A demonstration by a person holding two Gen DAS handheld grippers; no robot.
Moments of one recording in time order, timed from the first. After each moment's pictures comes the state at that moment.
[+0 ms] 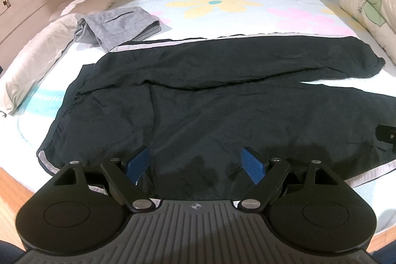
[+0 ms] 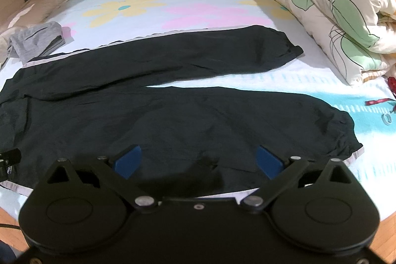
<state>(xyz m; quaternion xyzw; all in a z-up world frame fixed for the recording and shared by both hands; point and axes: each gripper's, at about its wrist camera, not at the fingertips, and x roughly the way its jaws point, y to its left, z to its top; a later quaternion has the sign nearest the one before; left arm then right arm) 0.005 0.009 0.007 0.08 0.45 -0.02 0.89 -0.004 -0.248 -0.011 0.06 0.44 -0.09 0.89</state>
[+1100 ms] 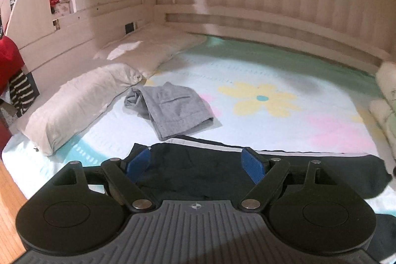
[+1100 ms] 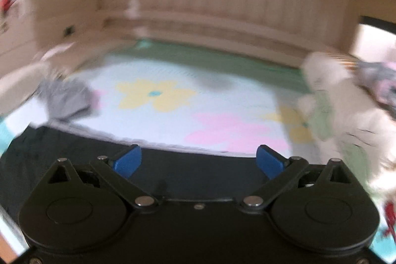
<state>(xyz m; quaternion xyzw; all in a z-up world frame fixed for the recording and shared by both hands) 0.087 0.080 0.144 0.00 0.33 0.06 0.94 0.086 -0.251 0.090 -0.05 0.30 0.02 0.95</state>
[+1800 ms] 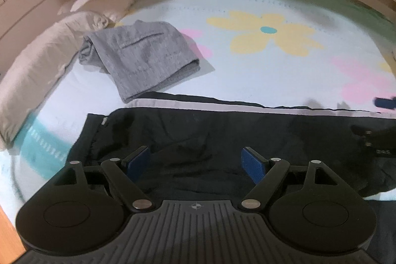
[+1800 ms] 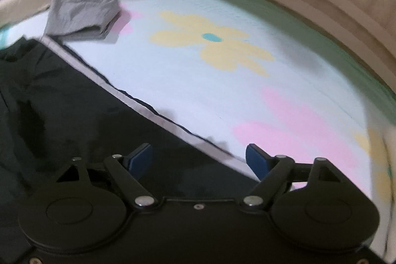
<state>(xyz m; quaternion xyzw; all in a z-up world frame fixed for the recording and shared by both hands) 0.207 0.061 0.031 0.03 0.47 0.04 0.88 0.301 -0.211 -0.064 -0.20 0.38 0.19 0.88</state>
